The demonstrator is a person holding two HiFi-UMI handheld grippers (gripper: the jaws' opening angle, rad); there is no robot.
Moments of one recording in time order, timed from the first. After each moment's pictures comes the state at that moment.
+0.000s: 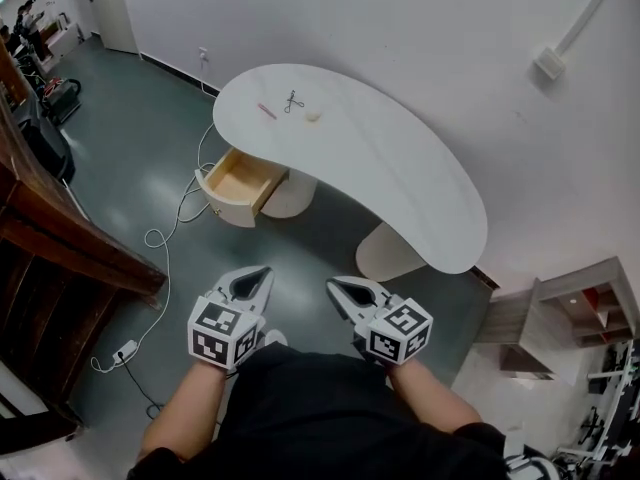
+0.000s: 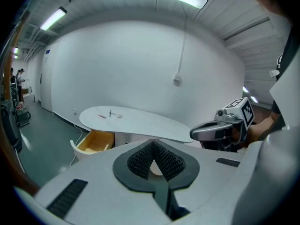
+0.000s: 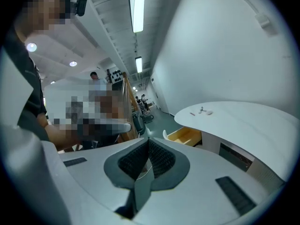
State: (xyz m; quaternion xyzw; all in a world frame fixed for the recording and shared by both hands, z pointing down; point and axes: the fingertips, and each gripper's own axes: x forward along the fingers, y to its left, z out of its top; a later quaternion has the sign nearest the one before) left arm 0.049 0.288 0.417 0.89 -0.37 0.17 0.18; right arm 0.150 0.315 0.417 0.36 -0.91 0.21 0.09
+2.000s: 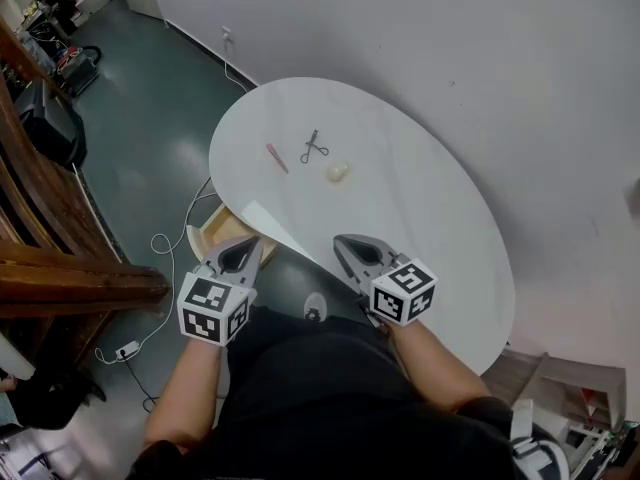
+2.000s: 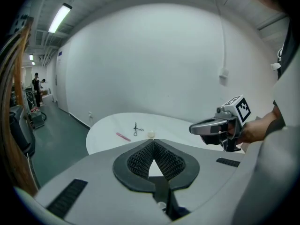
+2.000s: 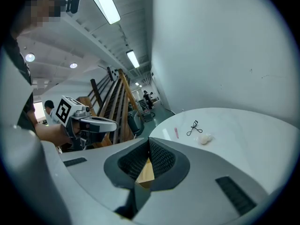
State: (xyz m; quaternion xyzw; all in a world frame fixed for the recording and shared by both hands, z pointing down) left arm 0.052 -0.098 0.441 0.84 -0.47 0.20 0.19; right arm 0.185 -0.115 0.456 0.30 -0.92 0.22 0.11
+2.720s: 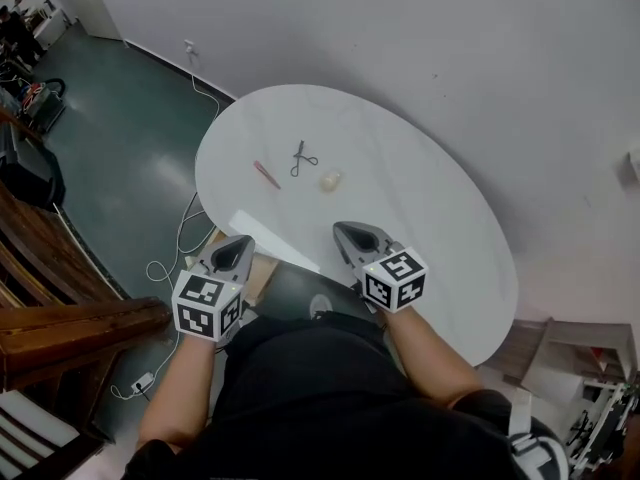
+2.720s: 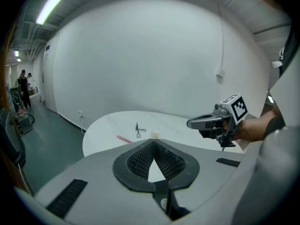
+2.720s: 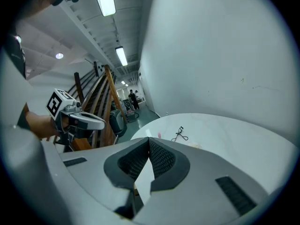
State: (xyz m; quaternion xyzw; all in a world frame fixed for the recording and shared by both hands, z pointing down) left arm 0.016 -0.158 0.453 0.86 -0.41 0.22 0.19; right arm 0.171 -0.176 0.466 0.40 -0.88 0.19 0.14
